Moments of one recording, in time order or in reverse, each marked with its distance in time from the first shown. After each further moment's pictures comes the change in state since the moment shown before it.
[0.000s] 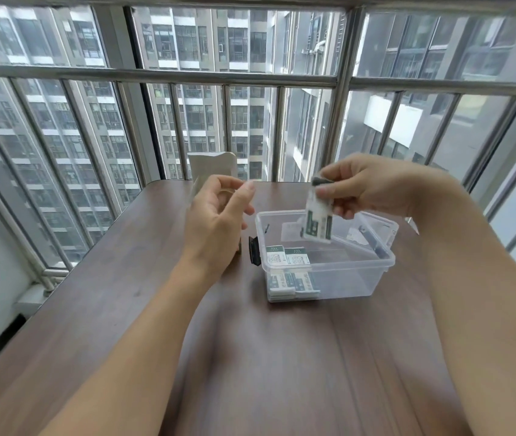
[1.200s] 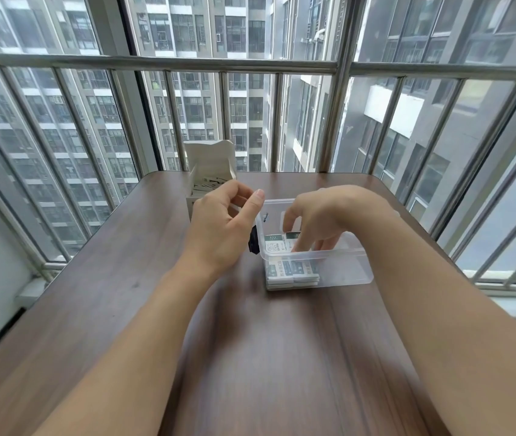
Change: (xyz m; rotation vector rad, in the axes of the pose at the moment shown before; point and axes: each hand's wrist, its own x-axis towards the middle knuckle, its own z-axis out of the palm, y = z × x) left_hand 0.002 -0.025 0.003 0.311 -0.031 0.088; right_hand 0.024 -0.009 0.071 -0.767 -0.105 0.359
